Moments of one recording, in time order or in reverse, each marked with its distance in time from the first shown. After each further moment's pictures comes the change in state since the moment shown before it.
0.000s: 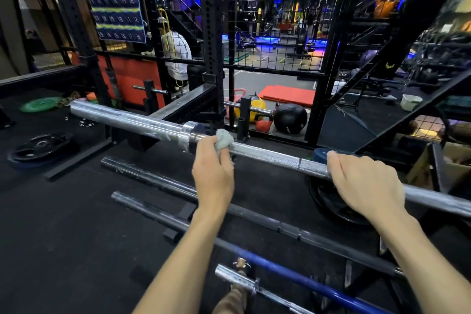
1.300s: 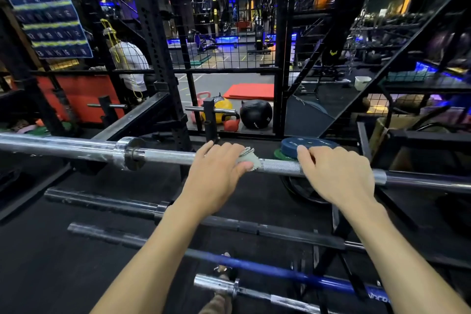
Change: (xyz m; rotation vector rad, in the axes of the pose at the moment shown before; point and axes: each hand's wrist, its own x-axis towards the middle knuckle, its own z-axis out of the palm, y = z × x) left_hand -0.011 0.064 0.054 0.460 -0.615 0.582; right_hand -0.005 0.066 0.024 0.176 0.111 0.219
